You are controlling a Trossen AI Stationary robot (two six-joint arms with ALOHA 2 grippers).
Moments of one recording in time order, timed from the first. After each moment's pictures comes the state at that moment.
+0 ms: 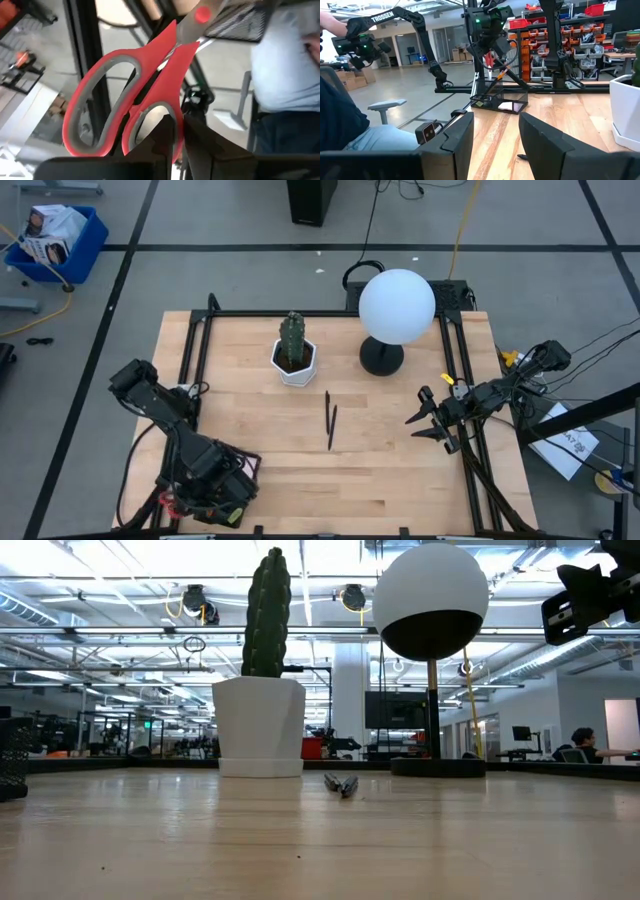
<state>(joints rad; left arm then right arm) -0.73 1.69 1.45 -1.38 0.93 -1.97 0.54 0.25 0.02 0.30 0.18 0.11</state>
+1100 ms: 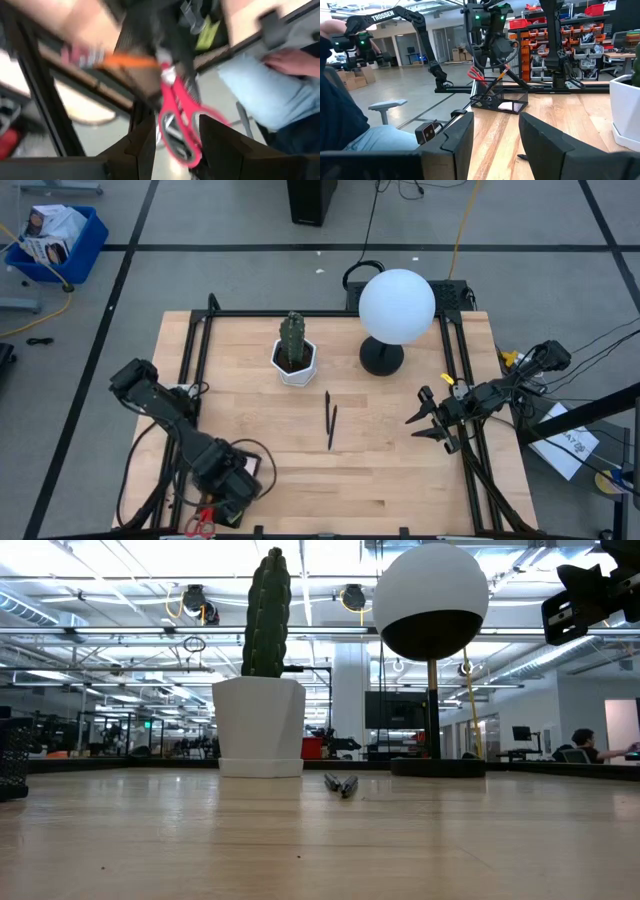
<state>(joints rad) -0.71 1.69 1.47 -1.34 0.55 -1.59 0.54 0.25 0.02 0.30 0.18 0.11</state>
